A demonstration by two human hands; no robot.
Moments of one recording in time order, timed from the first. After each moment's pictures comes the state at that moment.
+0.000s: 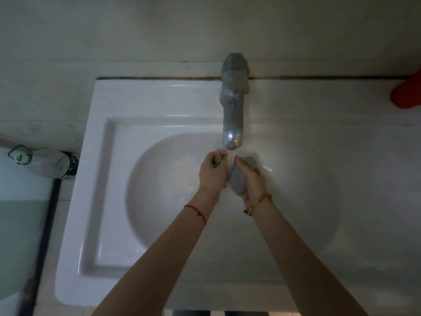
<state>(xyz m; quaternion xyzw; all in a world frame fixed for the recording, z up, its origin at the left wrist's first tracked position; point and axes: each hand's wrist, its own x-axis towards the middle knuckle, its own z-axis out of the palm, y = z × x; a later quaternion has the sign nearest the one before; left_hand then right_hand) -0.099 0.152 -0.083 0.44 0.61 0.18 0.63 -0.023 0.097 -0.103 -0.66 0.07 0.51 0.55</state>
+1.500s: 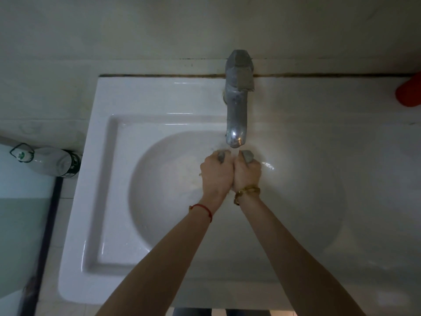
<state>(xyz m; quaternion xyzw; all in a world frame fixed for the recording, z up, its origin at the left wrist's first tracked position) -0.093 0.150 -0.077 0.53 0.64 0.19 0.52 -0.042 0.126 -0.089 -0.79 -0.03 0.36 0.50</state>
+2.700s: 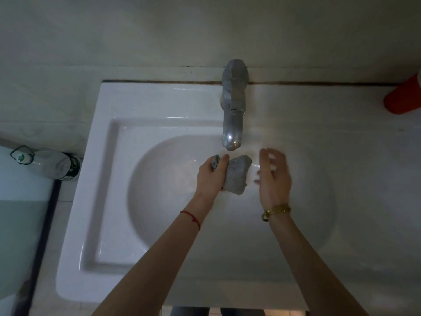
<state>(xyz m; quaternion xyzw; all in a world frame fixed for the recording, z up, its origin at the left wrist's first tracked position) -0.107 0.147 -0.073 0.45 0.60 0.19 0.64 -0.009 0.073 -0.043 -0.80 -0.13 0.29 0.50</state>
